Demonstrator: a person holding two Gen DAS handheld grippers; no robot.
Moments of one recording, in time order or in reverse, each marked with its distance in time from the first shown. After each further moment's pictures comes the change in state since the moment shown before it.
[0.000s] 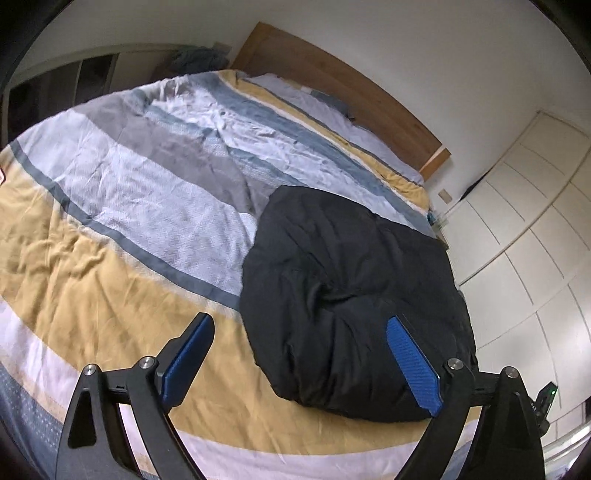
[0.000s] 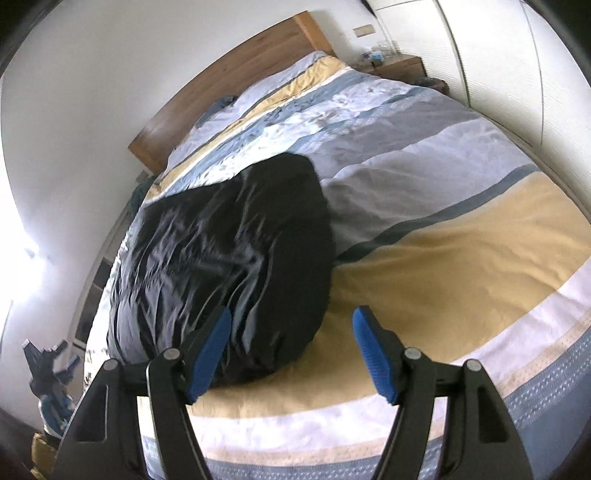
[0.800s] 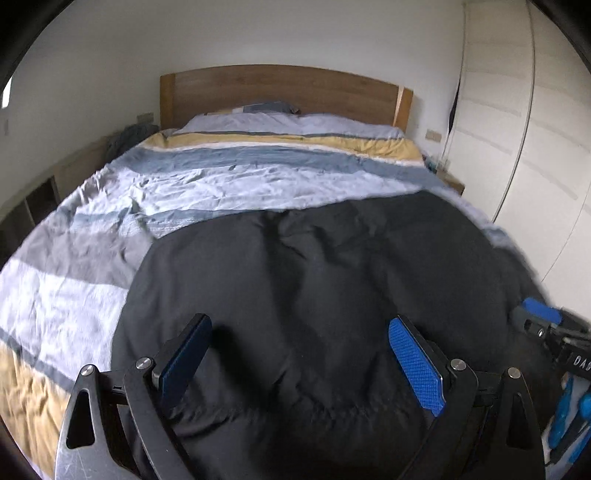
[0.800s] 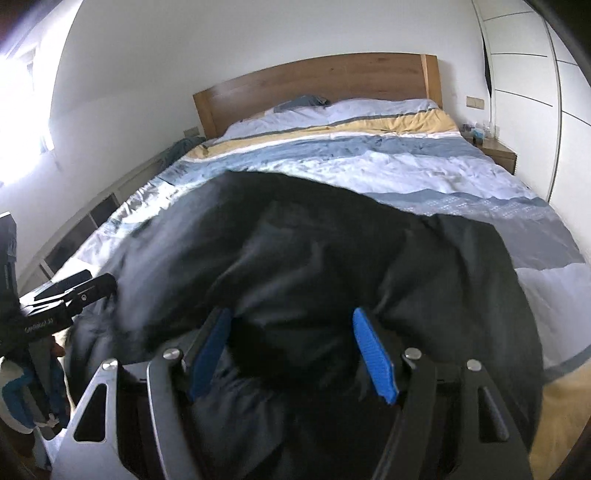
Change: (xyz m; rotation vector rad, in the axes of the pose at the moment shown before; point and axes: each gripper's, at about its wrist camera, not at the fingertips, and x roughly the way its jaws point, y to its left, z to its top) left arm 0.182 -0.140 0.011 0.466 -0.060 0.166; right arm 0.175 0.190 0.023 -0.440 -0.090 -0.014
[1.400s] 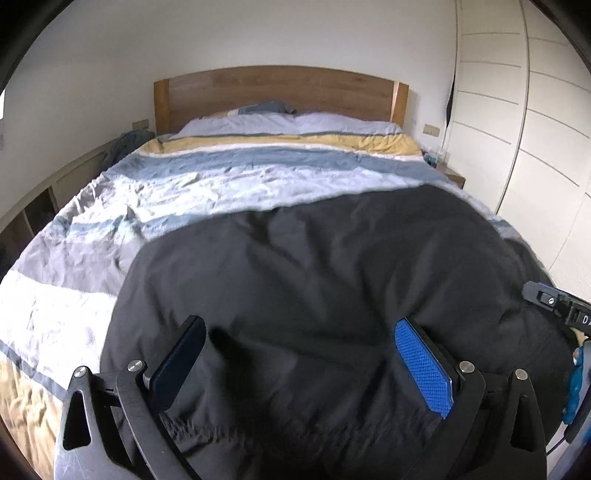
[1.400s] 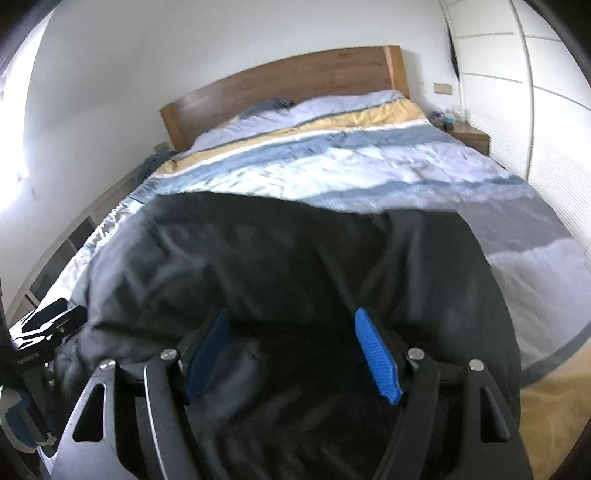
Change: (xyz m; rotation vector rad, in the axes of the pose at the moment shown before) left arm 0.004 -0.006 0.005 0.030 -0.016 0.000; right arm 0.003 -0.043 0.013 0.100 -0.022 -0.049
